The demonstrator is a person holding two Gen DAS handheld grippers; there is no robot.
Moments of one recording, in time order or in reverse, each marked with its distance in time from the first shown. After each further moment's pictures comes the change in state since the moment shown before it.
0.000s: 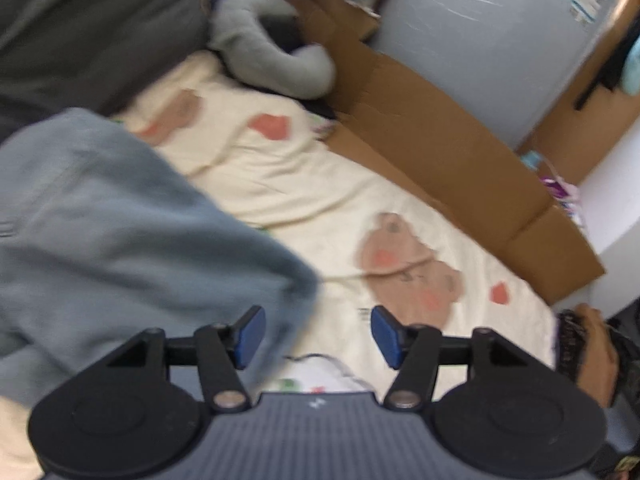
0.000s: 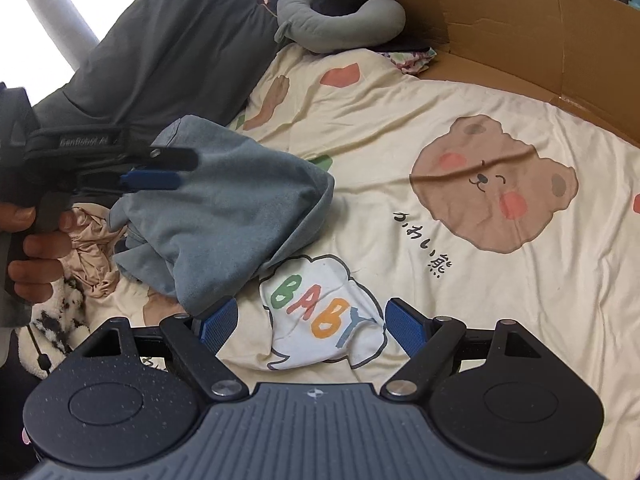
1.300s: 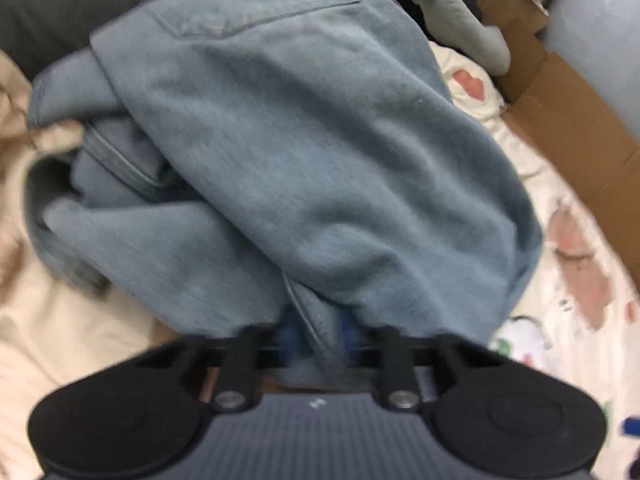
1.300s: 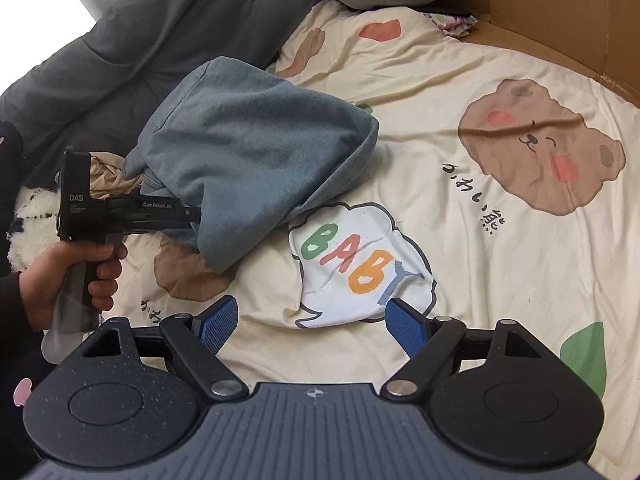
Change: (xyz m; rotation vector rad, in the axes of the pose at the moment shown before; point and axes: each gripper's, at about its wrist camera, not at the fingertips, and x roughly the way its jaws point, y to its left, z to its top) left arm 0.045 0.137 -0.082 -0.184 0.020 0.241; right arm 0.033 0.024 -0.031 -0.062 0.094 0.050
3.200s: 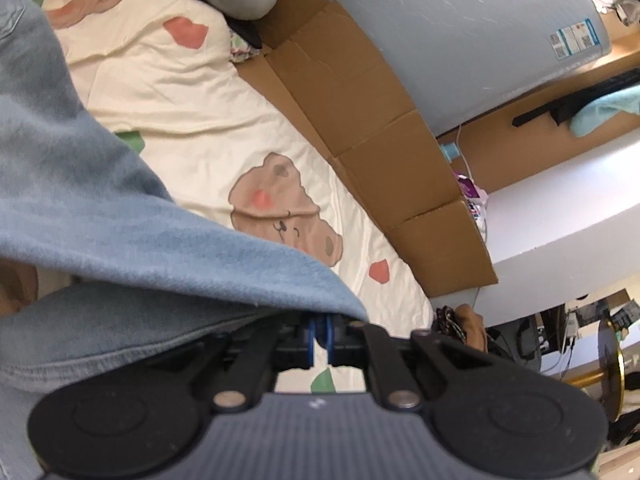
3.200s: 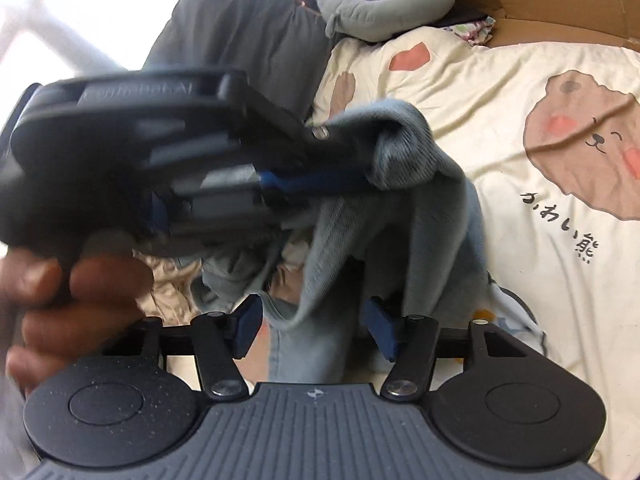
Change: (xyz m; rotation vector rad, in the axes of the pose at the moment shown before) left arm -0.045 -0.181 0.024 0.054 0.248 -0.660; right arm 0.027 0.014 0.036 0.210 -0.154 0.220
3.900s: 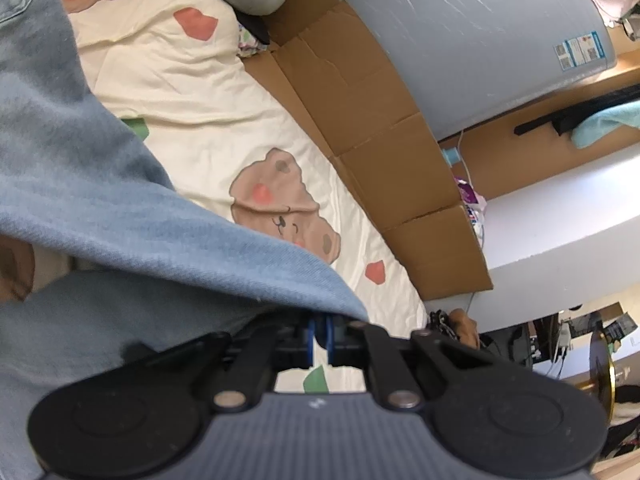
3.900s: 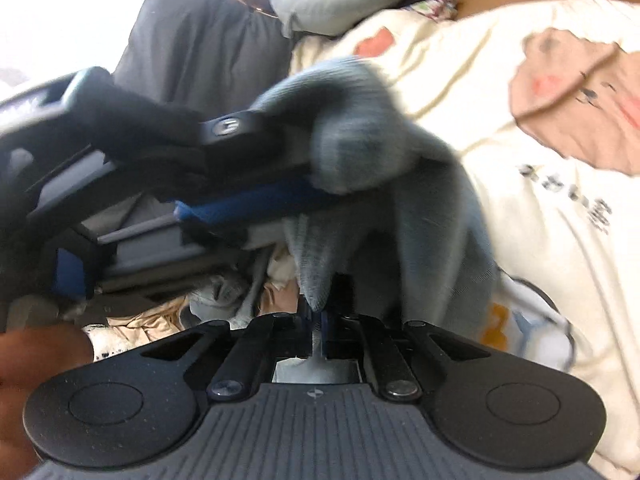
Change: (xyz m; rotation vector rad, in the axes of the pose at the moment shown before) left arm -0.003 0.004 -0.003 -0.033 0.007 -0.014; right arm 0.033 -0.020 0.002 0.146 -0.011 -0.020
